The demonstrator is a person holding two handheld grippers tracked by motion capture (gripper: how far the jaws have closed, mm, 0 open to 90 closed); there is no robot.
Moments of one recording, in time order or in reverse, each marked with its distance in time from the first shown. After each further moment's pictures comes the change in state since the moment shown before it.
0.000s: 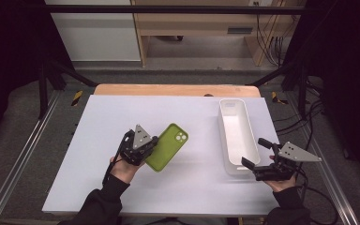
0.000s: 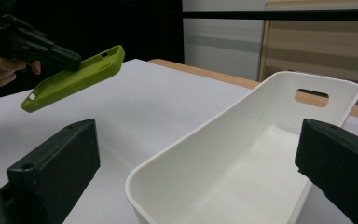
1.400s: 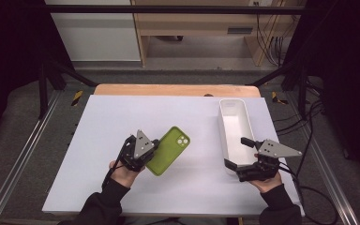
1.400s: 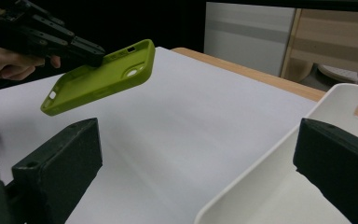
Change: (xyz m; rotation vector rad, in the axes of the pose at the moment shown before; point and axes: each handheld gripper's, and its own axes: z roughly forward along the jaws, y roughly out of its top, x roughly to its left) left arm -0.015 0.000 -0.013 -0.025 0.020 0.065; right arm 0.039 0.025 0.031 0.081 0.074 -0.040
